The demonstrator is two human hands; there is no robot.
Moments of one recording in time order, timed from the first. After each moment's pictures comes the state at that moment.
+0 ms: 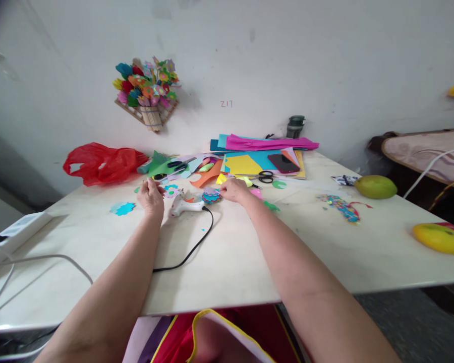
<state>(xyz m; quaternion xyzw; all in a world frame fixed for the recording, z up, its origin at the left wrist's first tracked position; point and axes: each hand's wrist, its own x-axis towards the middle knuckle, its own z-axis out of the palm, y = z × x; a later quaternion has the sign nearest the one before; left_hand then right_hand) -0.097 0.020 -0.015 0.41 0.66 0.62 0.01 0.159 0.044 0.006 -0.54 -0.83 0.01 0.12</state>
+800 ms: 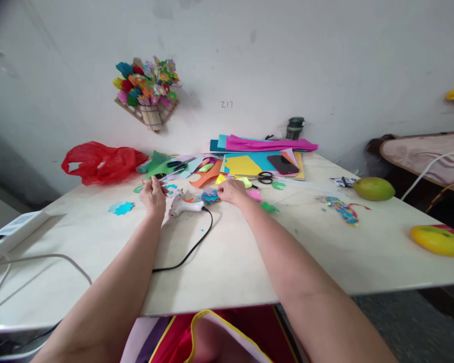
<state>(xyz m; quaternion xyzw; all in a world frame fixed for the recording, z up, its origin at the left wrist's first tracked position) -0.089 0.019 -0.014 0.41 0.67 0.62 0.01 0.151 0.041 0.004 -0.56 -0.82 -0.02 0.14</state>
